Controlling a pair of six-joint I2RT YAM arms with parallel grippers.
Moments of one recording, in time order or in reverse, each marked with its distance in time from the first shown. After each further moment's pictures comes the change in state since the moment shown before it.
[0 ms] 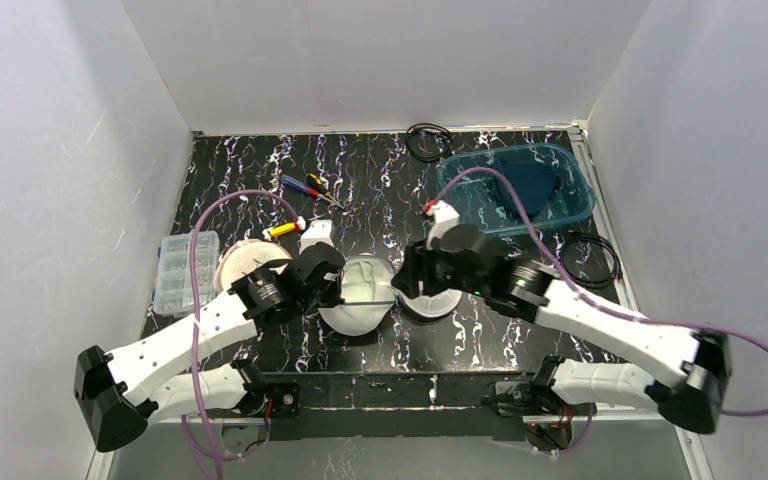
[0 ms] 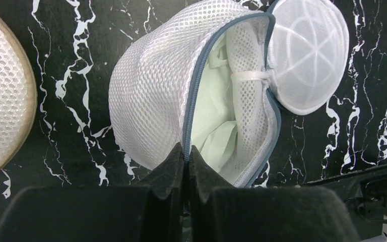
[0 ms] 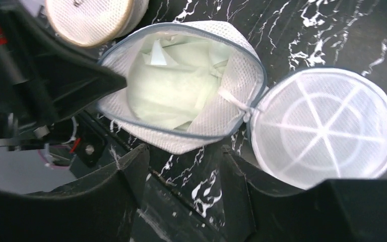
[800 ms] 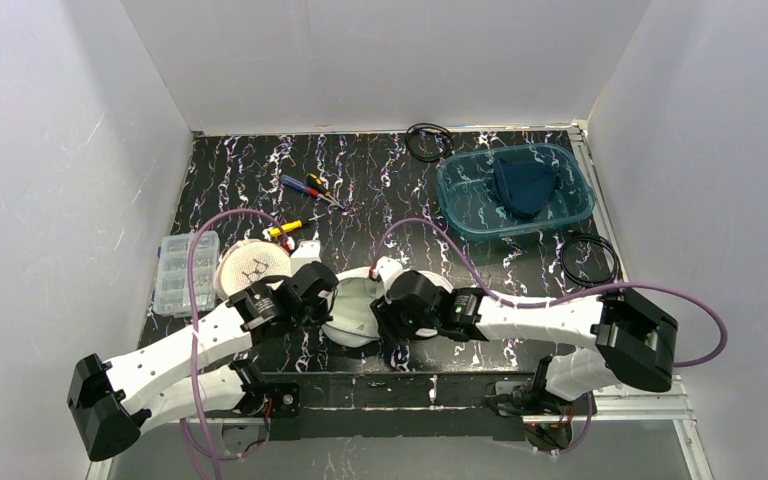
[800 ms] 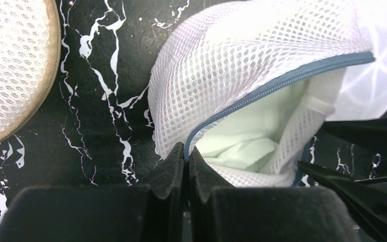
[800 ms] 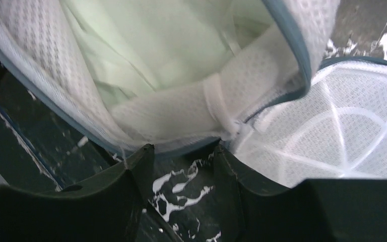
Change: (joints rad) left arm 0.000 -0.080 -0.145 -0.048 -0.014 -0.060; right arm 0.164 0.381 -0.166 0.305 -0.019 -0.221
